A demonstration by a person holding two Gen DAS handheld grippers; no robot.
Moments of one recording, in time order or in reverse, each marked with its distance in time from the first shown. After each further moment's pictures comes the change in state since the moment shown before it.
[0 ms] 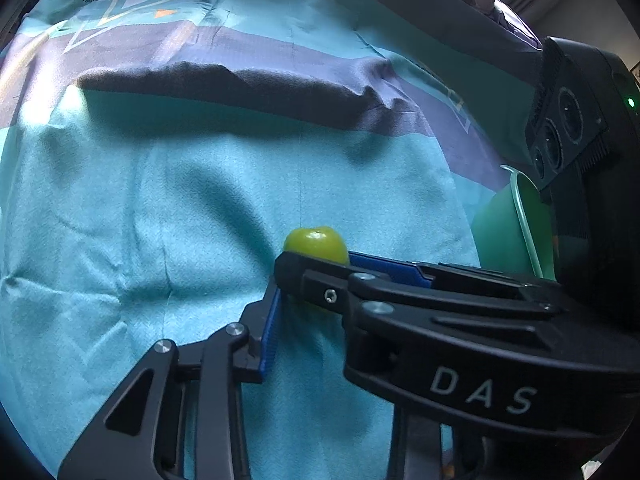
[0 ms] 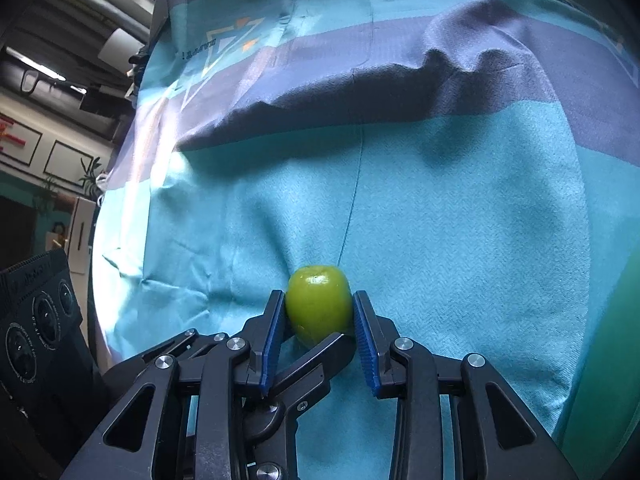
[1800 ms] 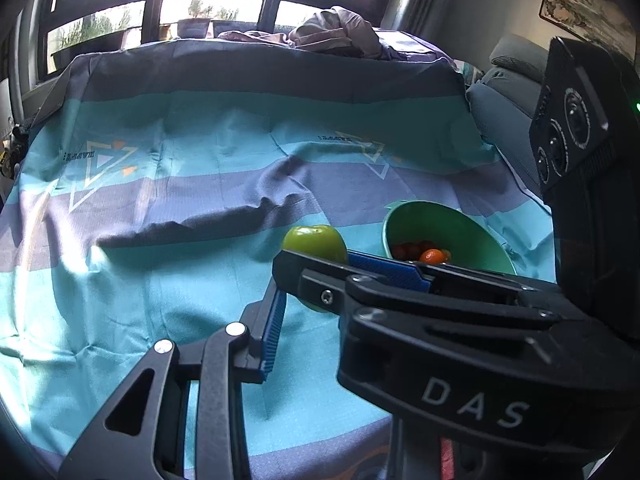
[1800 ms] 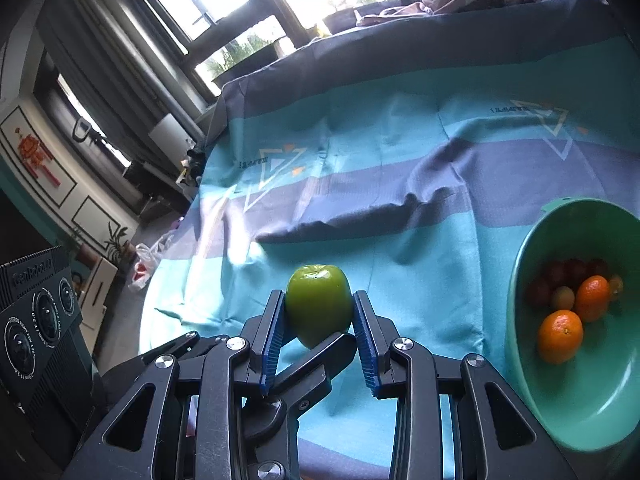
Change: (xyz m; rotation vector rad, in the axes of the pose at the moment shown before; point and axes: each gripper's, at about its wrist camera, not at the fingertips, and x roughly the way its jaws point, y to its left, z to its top) left arm -0.102 -0.100 -0.023 0.333 -0.288 0.021; right arm -0.125 0.029 -0.056 -0.045 -0.448 0.028
